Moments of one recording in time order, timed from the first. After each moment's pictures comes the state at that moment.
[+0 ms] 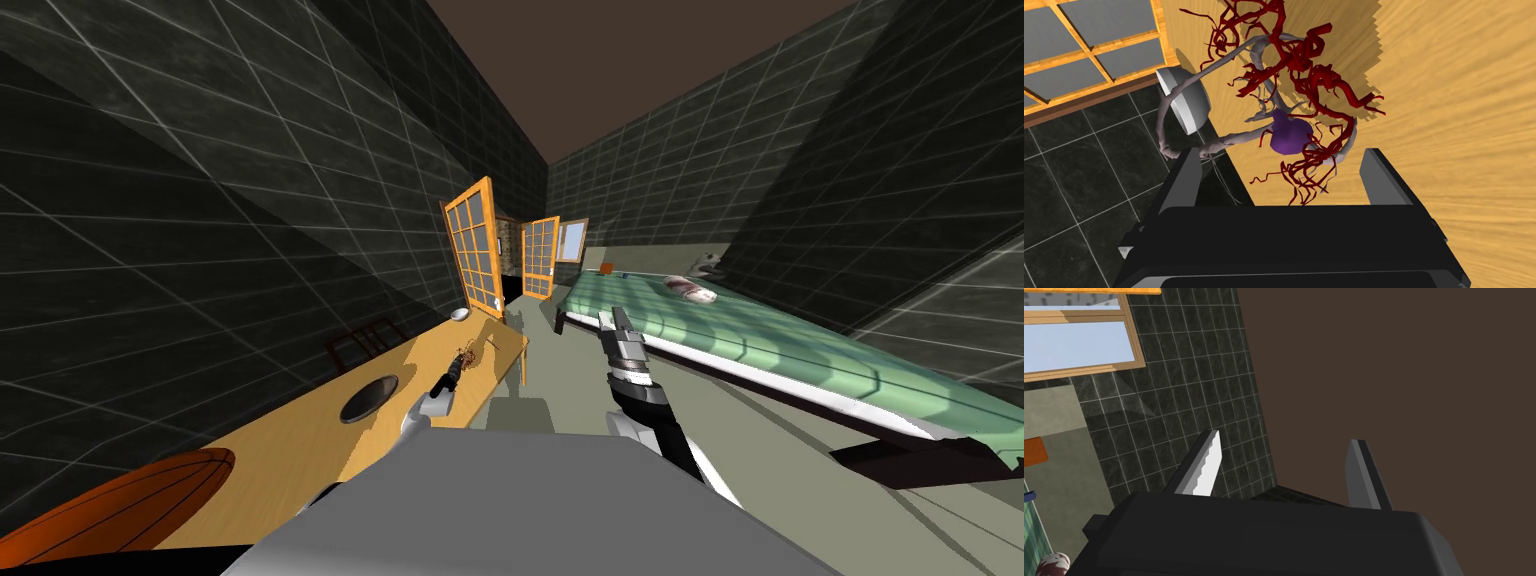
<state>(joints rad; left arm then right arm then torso) -0.11 0.25 0.08 -0.85 0.05 -0.04 0.03 0.52 -0.01 -0.01 -2.23 0.06 -0.57 -0.02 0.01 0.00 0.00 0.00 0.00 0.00</state>
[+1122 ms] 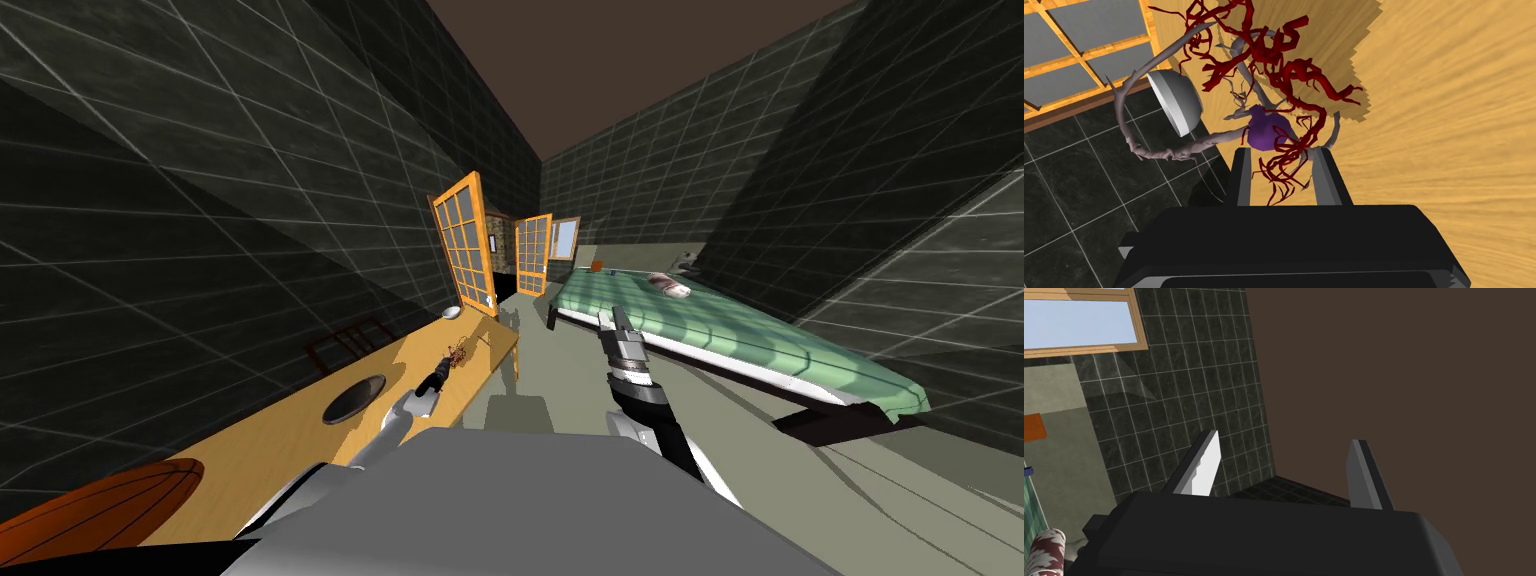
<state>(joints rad) -0.14 0.43 -0.04 -0.75 0.11 -0.09 0.19 0.52 -0.01 -0.01 -2.23 0.06 -0.57 -0.02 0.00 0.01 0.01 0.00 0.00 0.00</state>
